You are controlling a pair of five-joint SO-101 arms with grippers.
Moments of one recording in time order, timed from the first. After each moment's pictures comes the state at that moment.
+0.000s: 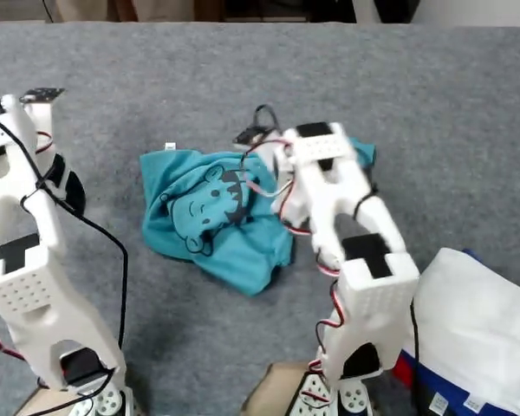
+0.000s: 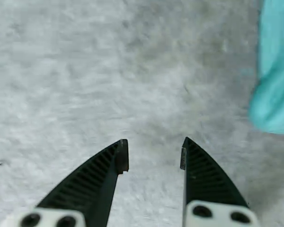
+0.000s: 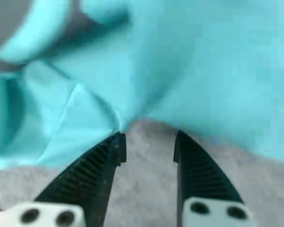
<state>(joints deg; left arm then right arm) -25.8 27.3 -24.2 99.4 -36.8 -13.5 21.7 2.3 81.9 29.5</state>
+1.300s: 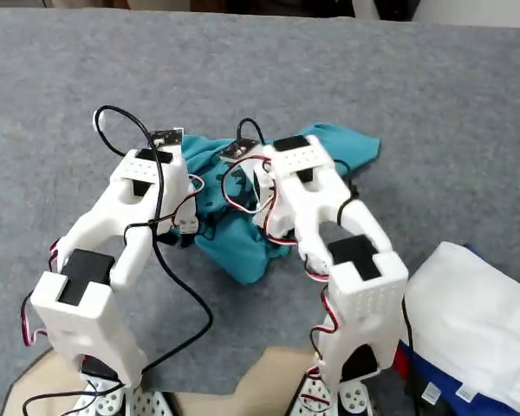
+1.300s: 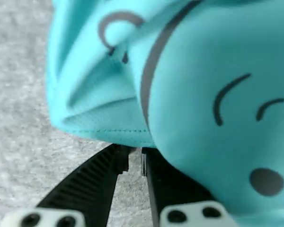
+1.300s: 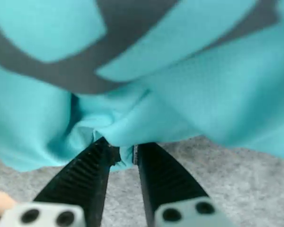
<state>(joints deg) 5.7 15.0 19.0 65.9 8.0 -18.7 26.1 8.8 76.9 22.2</state>
